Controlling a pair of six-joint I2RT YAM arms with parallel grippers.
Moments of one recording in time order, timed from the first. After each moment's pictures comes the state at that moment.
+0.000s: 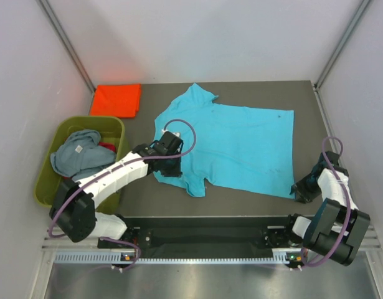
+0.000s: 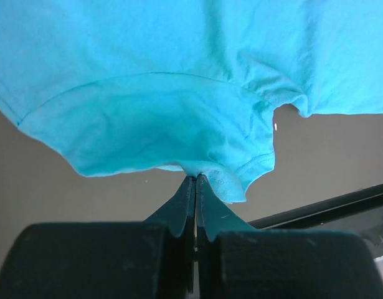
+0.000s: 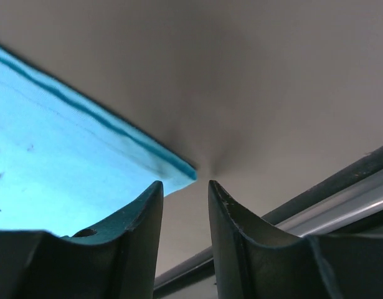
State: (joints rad) left arm -0.68 1.36 0.96 -0.66 -0.02 -0.63; right arm -0.45 1.14 0.57 -0.82 -0.05 0.57
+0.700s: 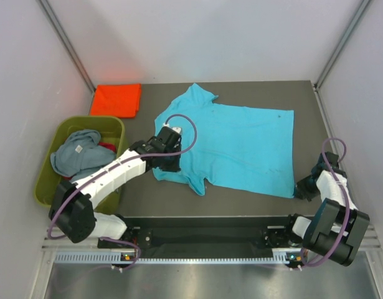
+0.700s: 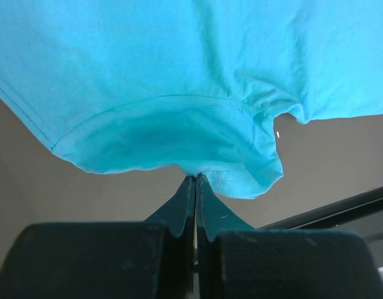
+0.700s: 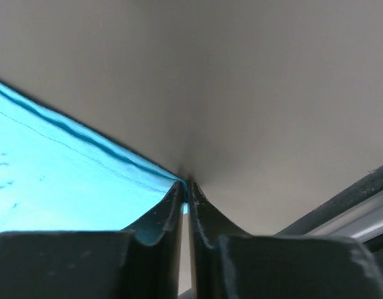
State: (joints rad) left arm -0.66 1.36 1.01 -0.67 -0.03 -0.50; right arm -0.46 1.14 0.53 -0.73 0.01 0.64
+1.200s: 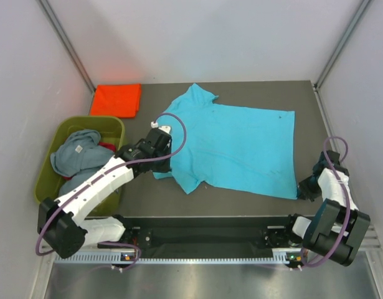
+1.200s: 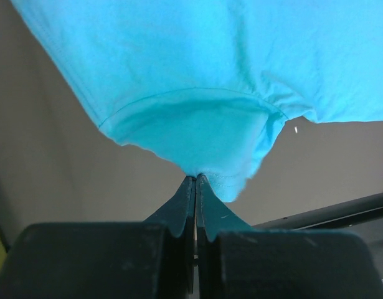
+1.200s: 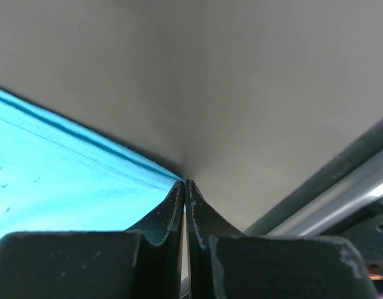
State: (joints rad) left arm -0.65 1.21 1.01 -0.76 -0.12 -0.49; right arm -0.45 1.14 0.57 -0.80 0.06 0.64
